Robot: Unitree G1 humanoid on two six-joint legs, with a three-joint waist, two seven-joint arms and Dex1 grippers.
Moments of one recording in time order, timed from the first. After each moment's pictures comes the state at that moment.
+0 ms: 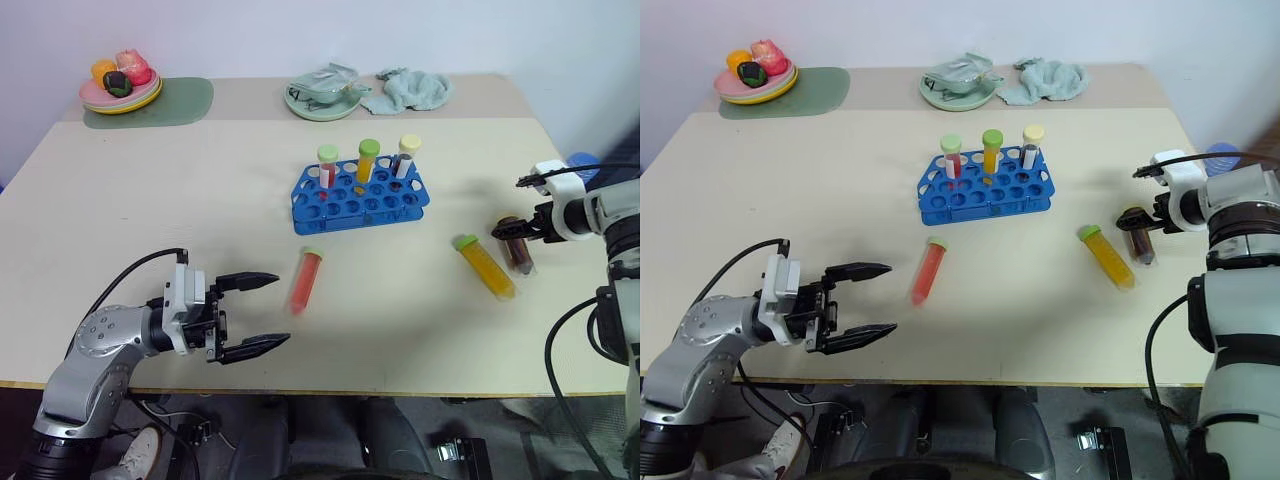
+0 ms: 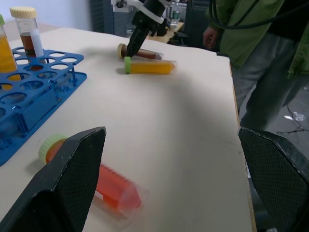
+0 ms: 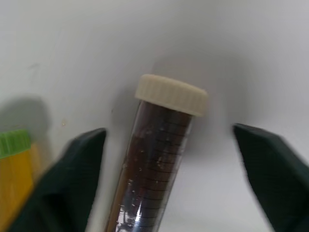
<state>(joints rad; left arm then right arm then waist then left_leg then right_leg) 0.04 0.65 0.09 -0.39 -0.62 0.21 -1.17 -1.15 -0.85 0.23 1.14 -0.08 0.76 0.98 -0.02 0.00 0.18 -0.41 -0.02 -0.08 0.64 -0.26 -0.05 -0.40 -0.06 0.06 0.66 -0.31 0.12</state>
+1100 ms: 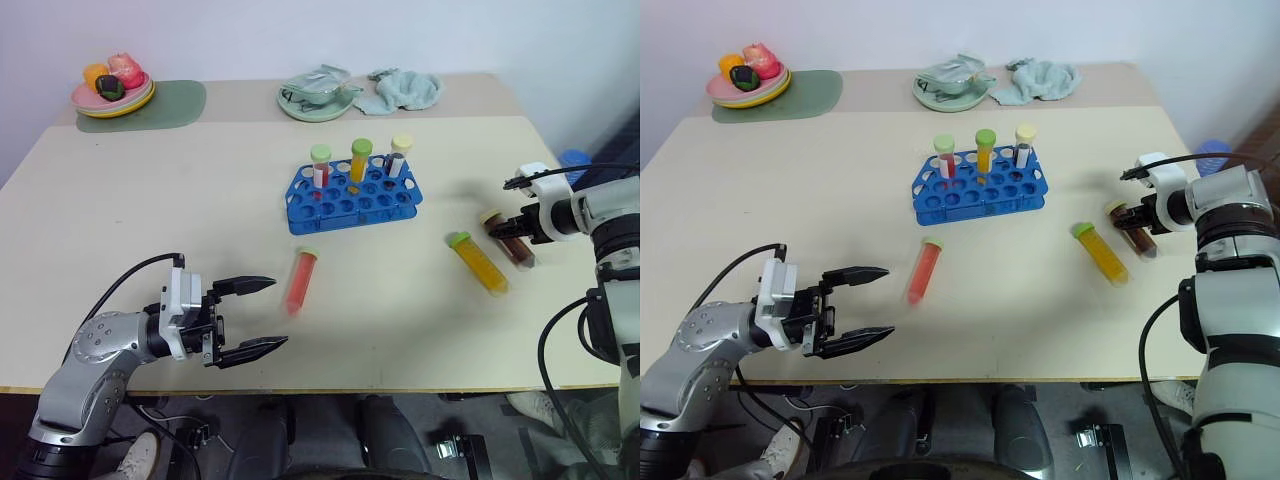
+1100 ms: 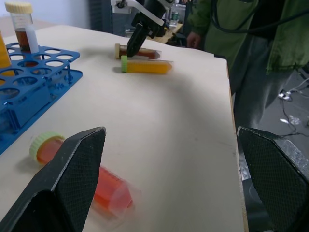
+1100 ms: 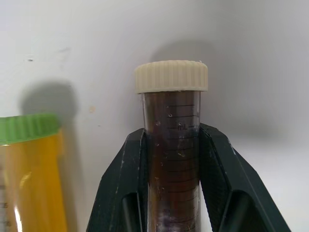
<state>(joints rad) 0.07 0.66 0.10 -0.40 -0.65 0.21 -1.16 -1.12 -0.83 0.19 1.02 -0.07 0.76 1.09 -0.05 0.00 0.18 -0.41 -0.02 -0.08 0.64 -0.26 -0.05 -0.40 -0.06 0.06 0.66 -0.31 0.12</state>
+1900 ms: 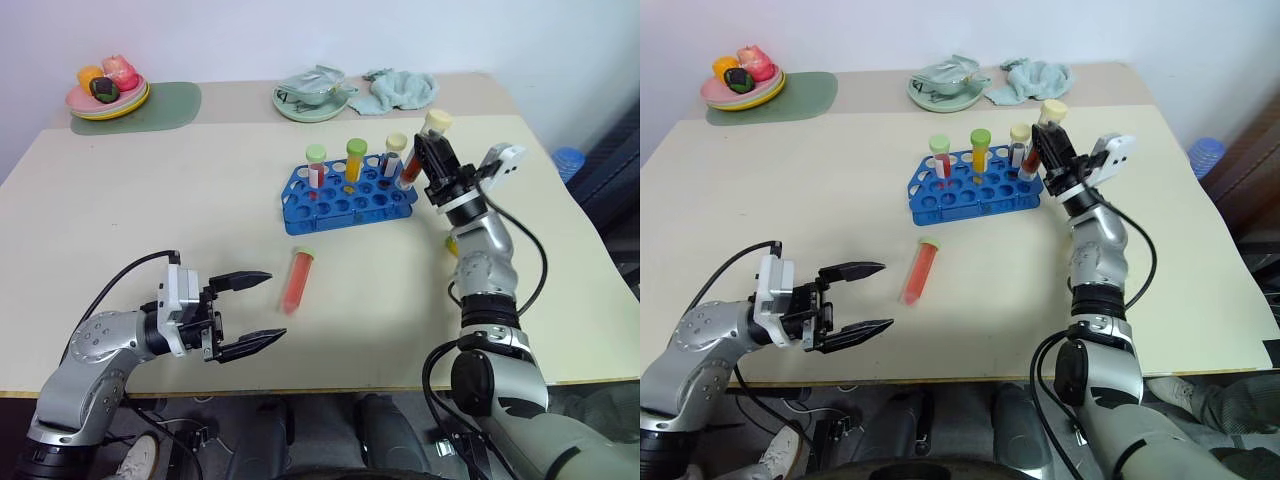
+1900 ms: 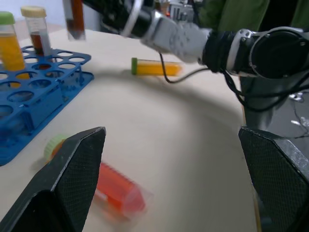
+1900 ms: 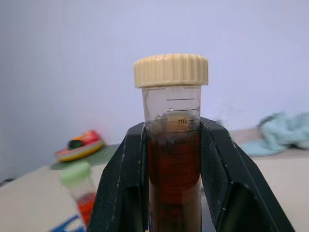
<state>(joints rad) 0.08 0.67 0.14 -0.40 -0.65 0.22 -1.11 -0.75 -0.14 -0.42 0.70 0.42 -0.26 0.81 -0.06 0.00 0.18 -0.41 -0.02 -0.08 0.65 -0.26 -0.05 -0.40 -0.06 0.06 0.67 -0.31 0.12</state>
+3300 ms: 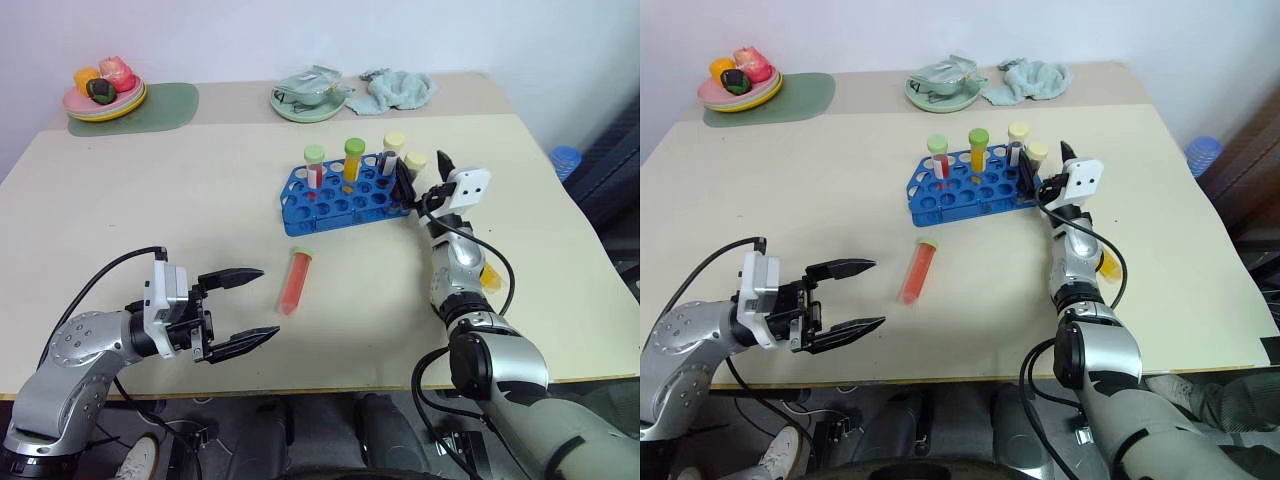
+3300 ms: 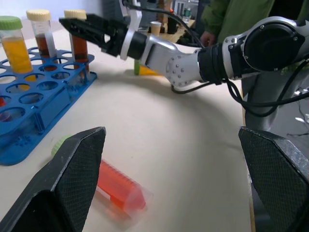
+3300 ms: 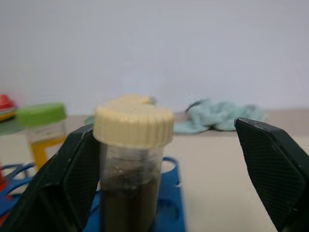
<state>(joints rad) 0.10 0.69 0.18 -0.47 -0.69 0.27 -1.09 -0.82 -0.20 -0.29 1.00 0.21 -0.60 0.46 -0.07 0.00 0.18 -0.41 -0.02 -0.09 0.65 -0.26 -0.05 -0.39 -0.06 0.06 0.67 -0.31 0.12</state>
